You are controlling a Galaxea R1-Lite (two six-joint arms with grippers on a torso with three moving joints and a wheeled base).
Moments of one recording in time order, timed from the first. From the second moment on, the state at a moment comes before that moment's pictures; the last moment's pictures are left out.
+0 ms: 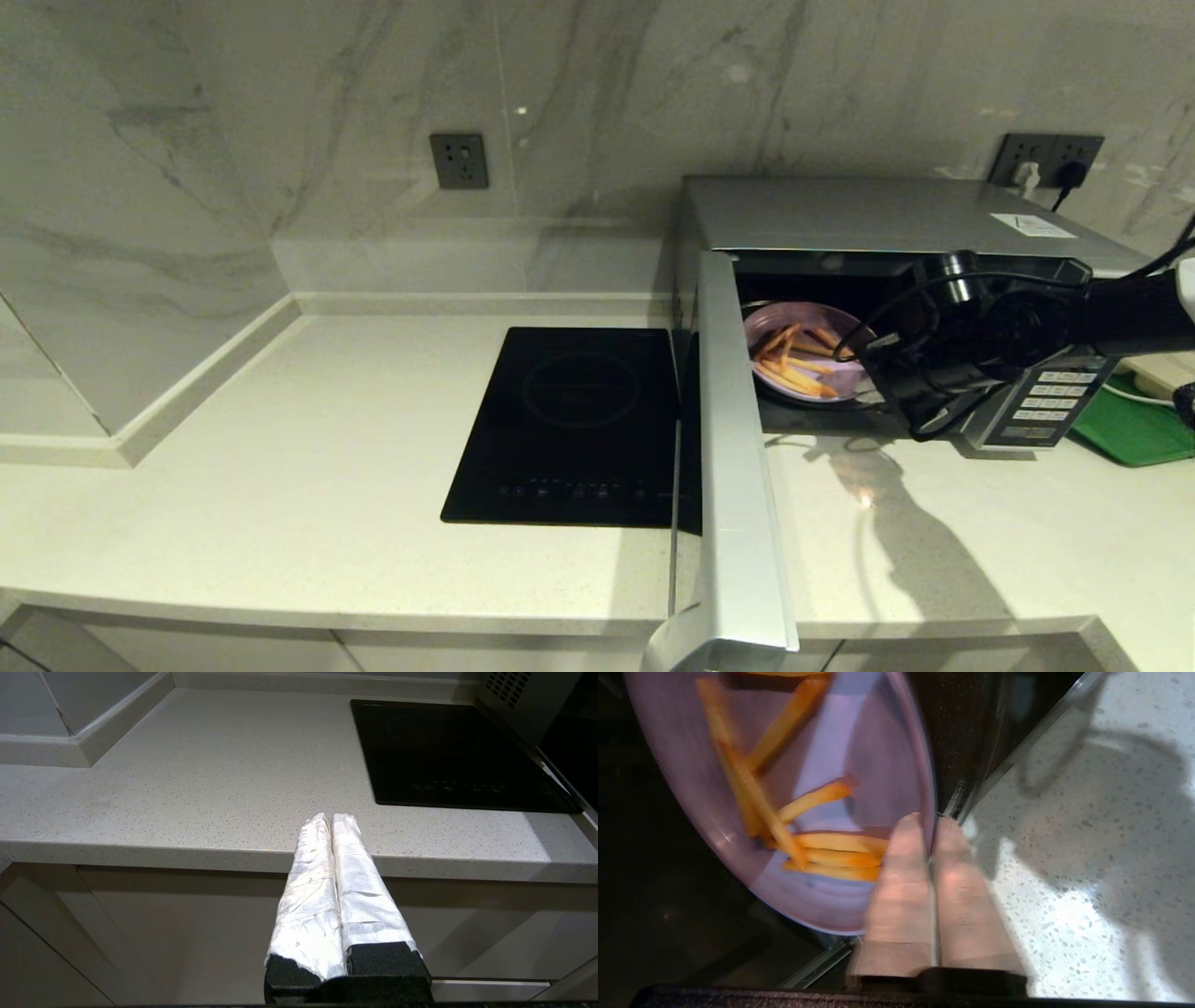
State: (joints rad) left arm 0.00 0.00 0.00 -0.01 0.01 -0.05; right arm 0.06 2.16 -1.58 0.22 -0.01 1.19
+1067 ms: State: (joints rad) left arm 0.00 0.00 0.00 -0.01 0.01 -0.05; right arm 0.15 1.84 -1.33 0.22 0.03 1.14
